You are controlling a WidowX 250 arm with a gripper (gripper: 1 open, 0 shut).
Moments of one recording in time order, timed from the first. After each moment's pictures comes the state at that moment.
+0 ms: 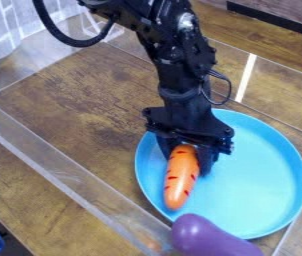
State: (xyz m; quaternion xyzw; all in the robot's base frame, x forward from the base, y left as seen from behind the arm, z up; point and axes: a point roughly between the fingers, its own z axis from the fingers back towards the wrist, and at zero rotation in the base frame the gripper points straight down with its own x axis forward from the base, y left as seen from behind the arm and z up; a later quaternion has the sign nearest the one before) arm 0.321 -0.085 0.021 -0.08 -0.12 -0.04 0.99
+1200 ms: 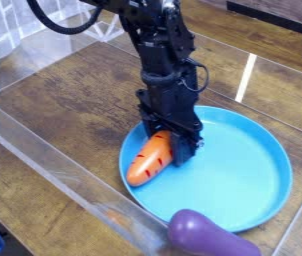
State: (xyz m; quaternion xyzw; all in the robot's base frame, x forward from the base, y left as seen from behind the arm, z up) arm 0.310 -0.051 0.024 -0.07 -0.04 -0.16 0.98
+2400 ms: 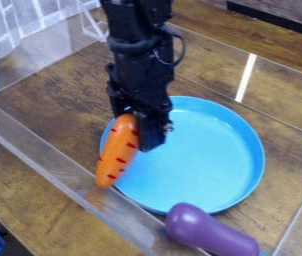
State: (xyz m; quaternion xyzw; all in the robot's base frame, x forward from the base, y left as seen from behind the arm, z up) arm 0.281 -0.034 0.071 -0.03 -0.06 -0.19 0.98
